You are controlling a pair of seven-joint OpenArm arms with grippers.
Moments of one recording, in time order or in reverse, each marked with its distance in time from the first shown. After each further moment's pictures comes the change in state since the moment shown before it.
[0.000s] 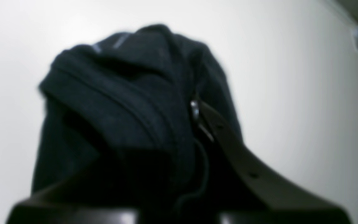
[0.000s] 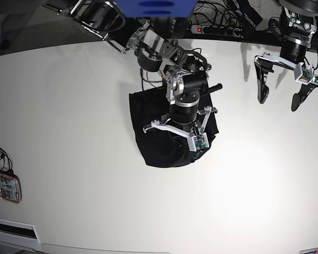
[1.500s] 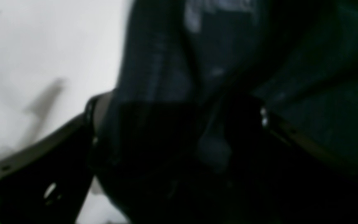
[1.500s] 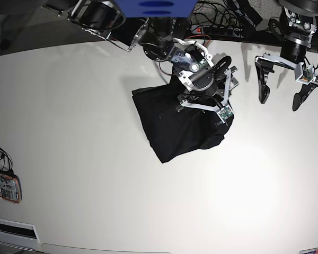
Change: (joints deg) left arm 0.0 0.0 0.0 0.0 0.9 0.2 0.0; right arm 1.0 0.5 -6.7 -1.6 31.7 13.3 0.7
